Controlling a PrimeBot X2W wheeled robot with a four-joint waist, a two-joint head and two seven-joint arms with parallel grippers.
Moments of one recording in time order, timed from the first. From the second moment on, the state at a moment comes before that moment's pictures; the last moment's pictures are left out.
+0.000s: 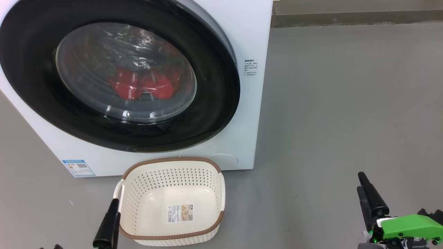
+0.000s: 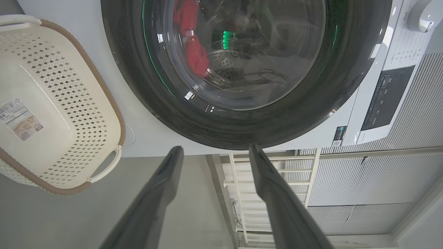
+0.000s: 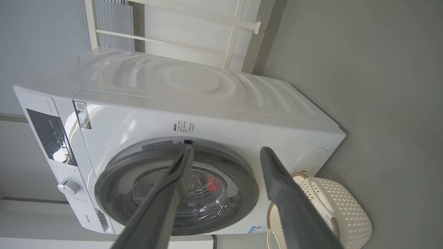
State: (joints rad) left arm -0.02 0.03 0.05 0.29 -1.52 -0.13 0.06; right arm -0.02 -0.02 -0.10 0.31 1.52 0.12 0.06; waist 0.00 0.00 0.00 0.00
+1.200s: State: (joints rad) left arm 0.00 0.05 -0.03 0.21 -0.96 -0.09 -0.04; right arm 0.00 -0.04 -0.05 0.27 1.01 0.12 -0.04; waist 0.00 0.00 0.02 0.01
